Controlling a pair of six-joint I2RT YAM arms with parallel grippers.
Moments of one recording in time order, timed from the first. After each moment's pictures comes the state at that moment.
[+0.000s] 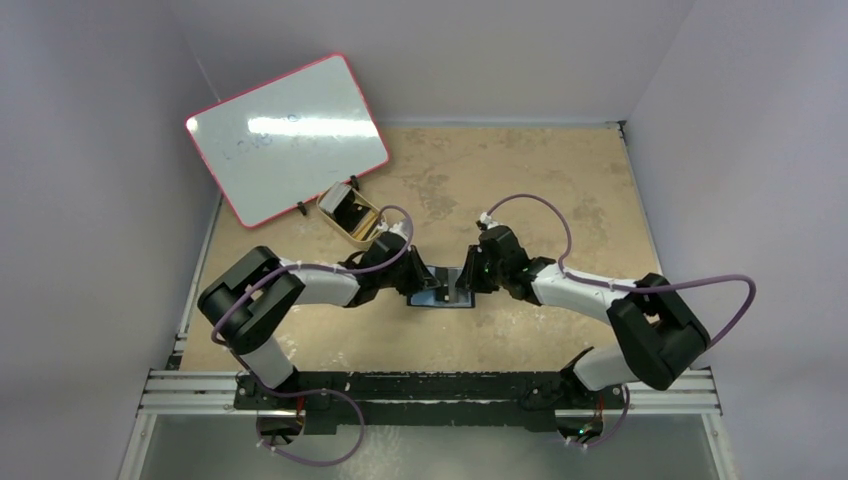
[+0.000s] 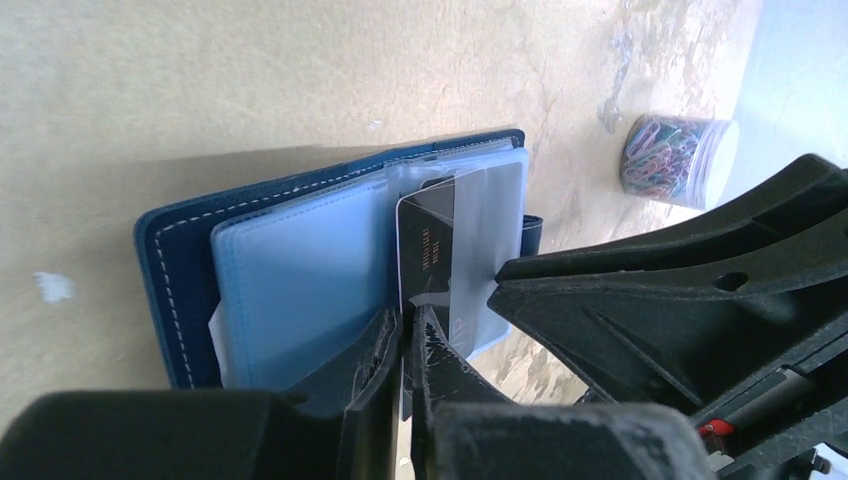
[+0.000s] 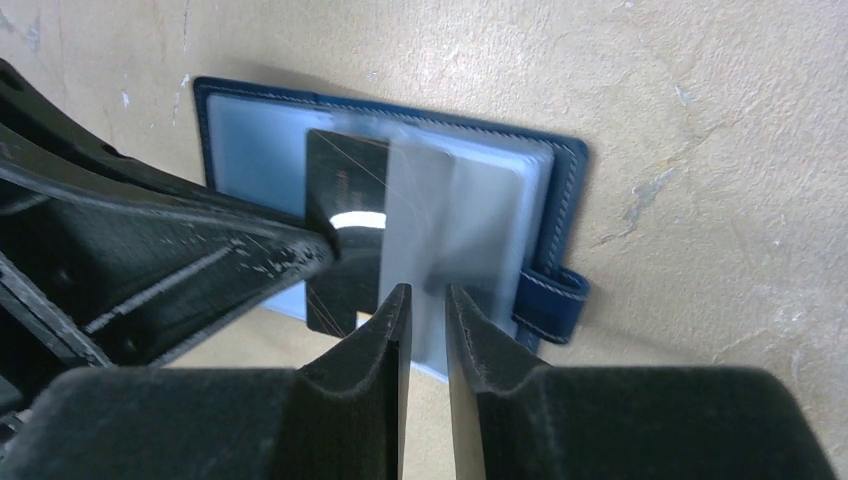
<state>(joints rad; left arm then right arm) -0.75 1.66 0.65 0.34 0.16 -1.02 0.65 1.42 0.63 -0.06 -0.07 0.70</state>
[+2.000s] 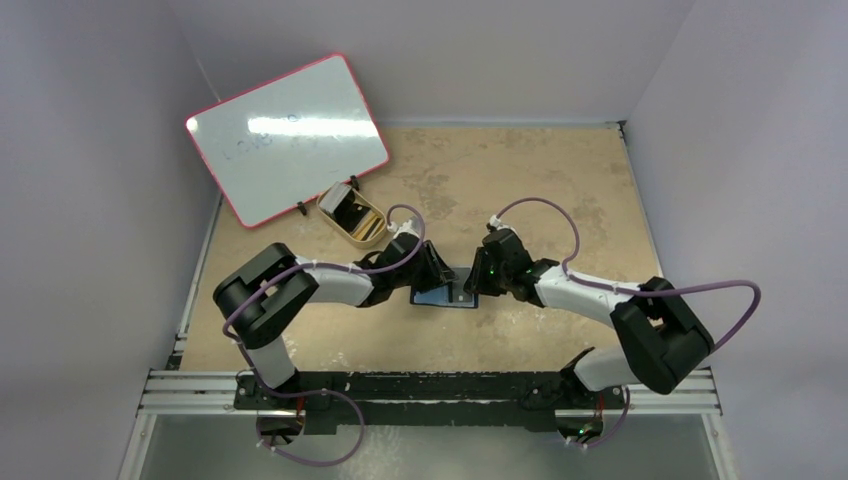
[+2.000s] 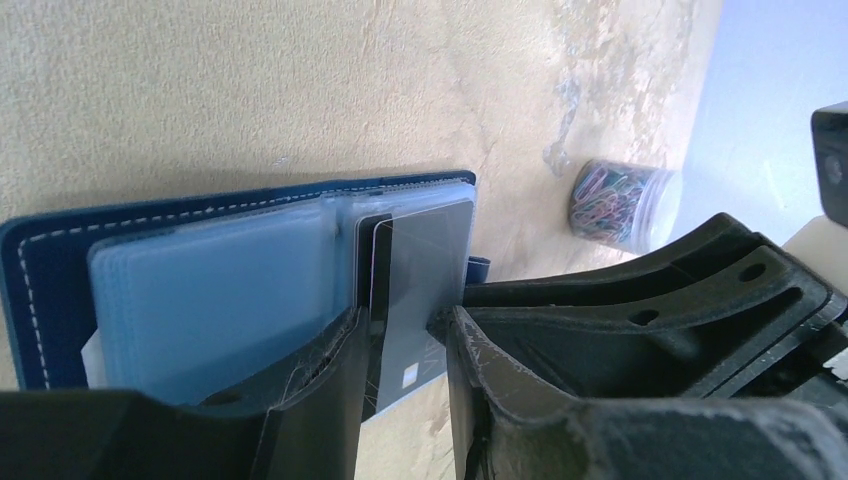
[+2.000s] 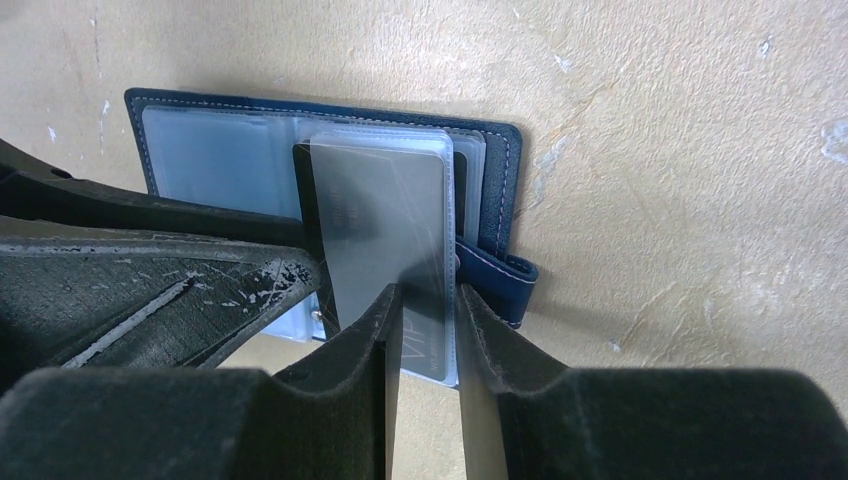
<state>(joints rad) -0.84 1.74 0.73 0.38 0.07 -1.15 0.64 1.40 0.61 -0.12 0.00 0.74</state>
